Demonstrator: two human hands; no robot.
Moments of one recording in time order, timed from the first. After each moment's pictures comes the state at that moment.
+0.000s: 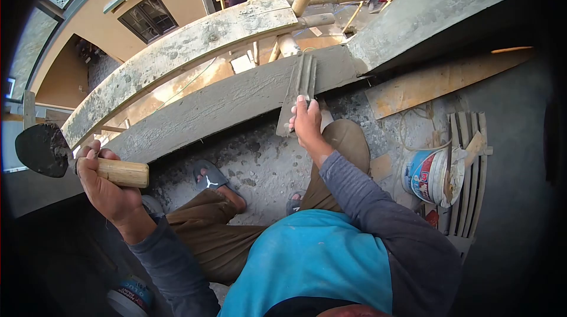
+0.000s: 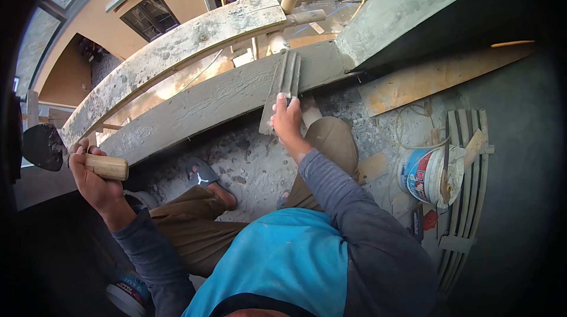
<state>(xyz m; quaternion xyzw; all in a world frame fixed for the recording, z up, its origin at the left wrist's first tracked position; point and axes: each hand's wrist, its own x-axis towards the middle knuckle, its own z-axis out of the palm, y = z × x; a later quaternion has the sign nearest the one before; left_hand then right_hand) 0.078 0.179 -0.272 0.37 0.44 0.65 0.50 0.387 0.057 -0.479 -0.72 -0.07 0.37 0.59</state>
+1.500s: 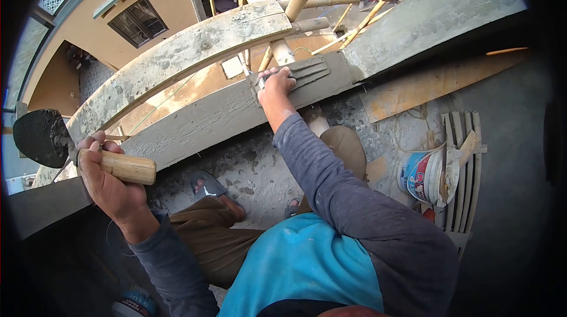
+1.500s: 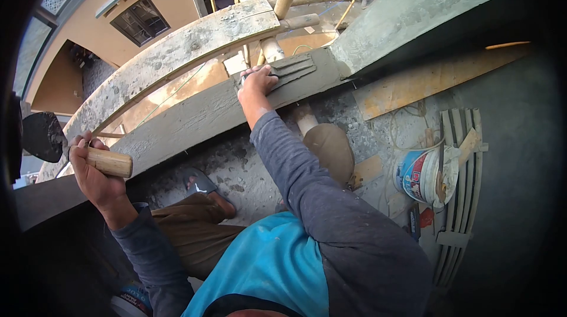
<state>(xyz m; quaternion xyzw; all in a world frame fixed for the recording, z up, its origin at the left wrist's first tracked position) 0.117 0.212 -0.275 0.40 0.42 0.62 0.53 0.402 0.215 -0.480 -0.48 0.26 0.26 0.80</state>
